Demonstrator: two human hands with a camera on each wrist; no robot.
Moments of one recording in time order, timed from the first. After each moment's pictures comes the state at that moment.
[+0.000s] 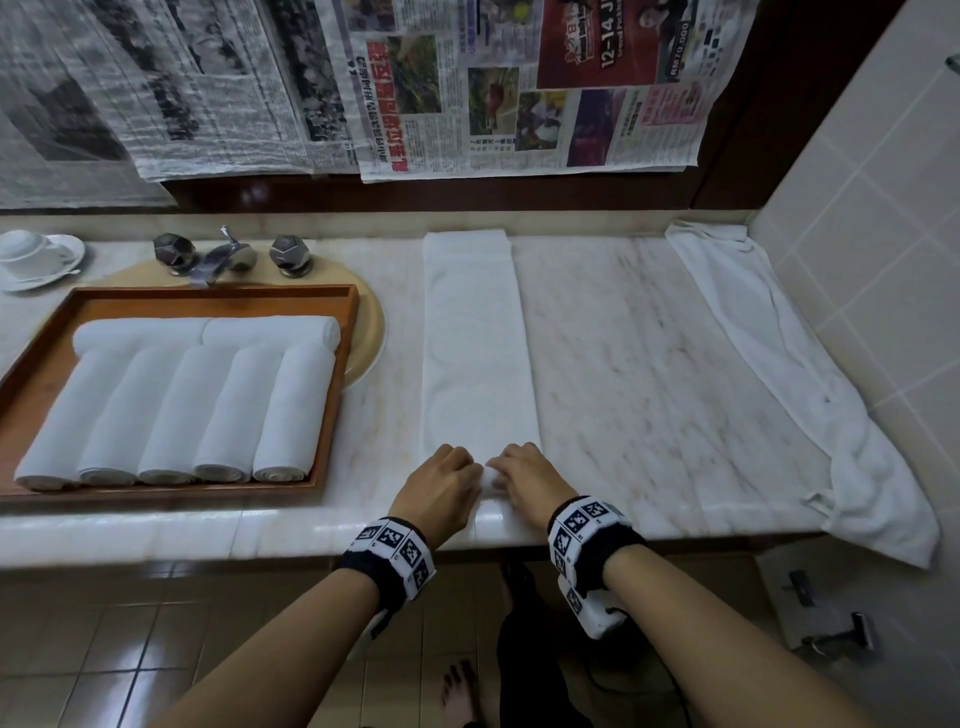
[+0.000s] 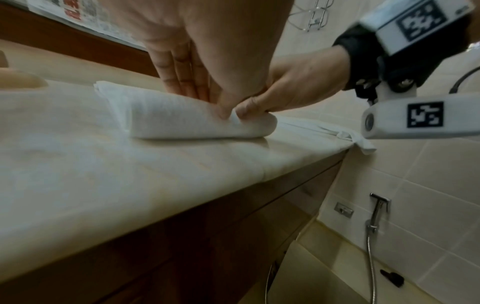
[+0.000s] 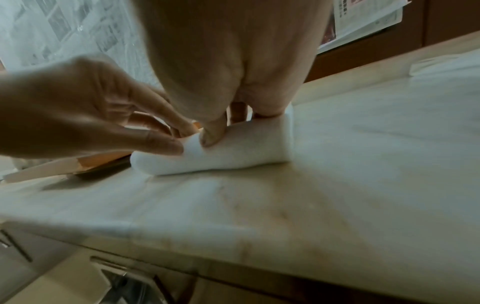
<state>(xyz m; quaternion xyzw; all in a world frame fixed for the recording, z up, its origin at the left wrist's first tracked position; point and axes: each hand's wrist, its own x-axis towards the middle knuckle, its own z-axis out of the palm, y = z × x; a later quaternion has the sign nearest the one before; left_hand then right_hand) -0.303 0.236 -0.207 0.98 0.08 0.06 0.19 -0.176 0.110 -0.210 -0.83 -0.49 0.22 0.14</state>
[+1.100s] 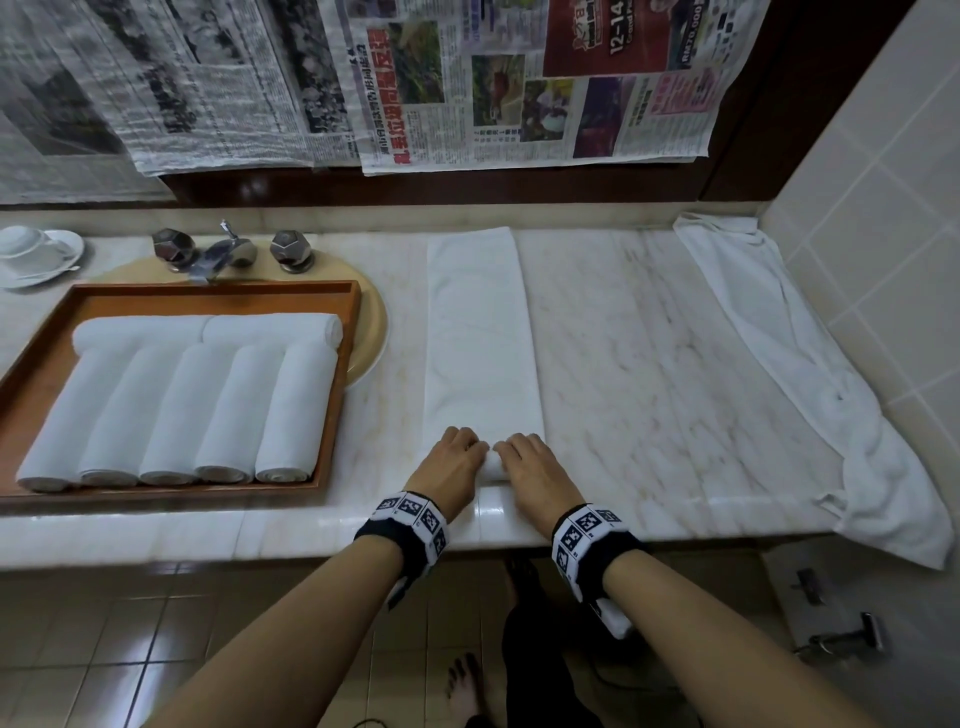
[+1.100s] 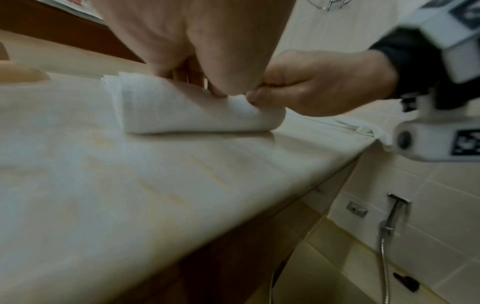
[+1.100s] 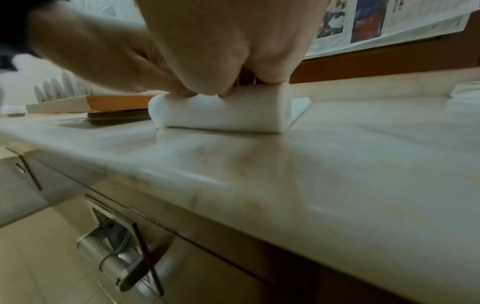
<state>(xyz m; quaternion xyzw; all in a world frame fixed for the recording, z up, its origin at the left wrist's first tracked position) -0.273 0.248 -0.219 0.98 0.10 0.03 0.18 -0.184 0.108 -0.217 -0.84 -0.51 0.09 0.15</state>
